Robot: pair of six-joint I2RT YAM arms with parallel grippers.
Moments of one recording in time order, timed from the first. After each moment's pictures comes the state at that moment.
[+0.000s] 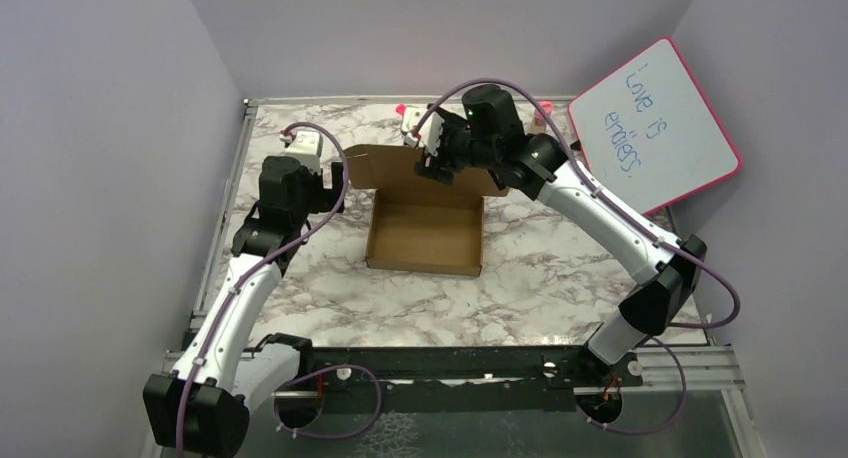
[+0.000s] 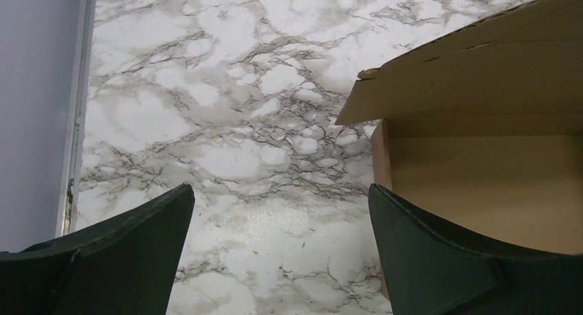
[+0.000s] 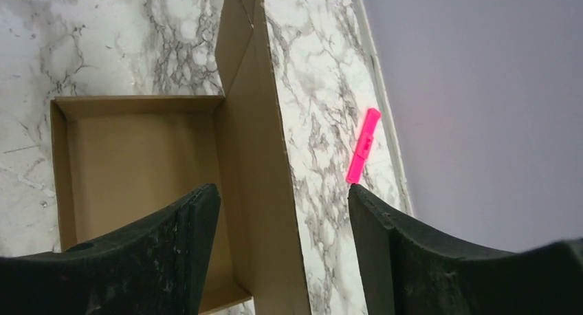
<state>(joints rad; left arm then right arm) -0.20 0.95 0.85 -0.31 -0.12 -0.02 0.76 1.66 1.74 -0.54 -0.25 -0.73</state>
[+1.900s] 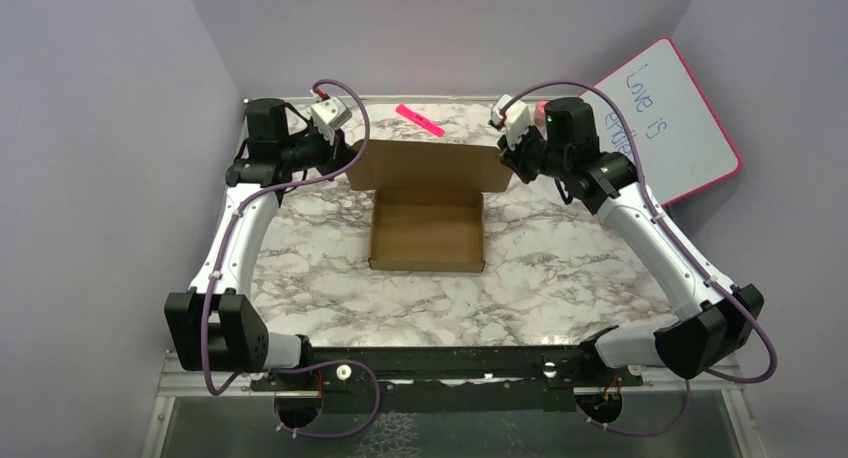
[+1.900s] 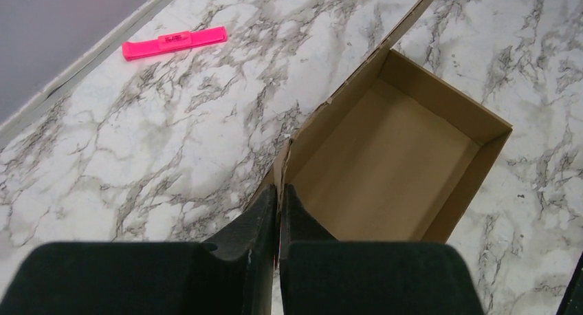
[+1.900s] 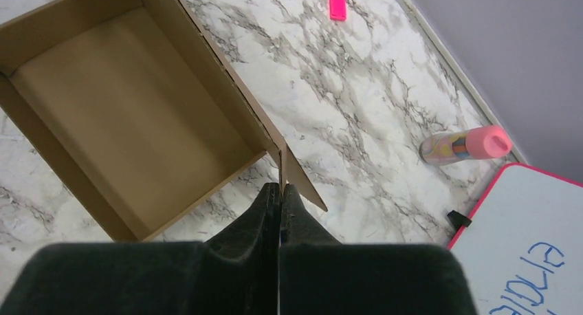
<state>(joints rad) -0.03 1.36 1.24 -0.40 0.85 0.40 0.46 1.34 1.39 -0.59 -0.20 -0.48</state>
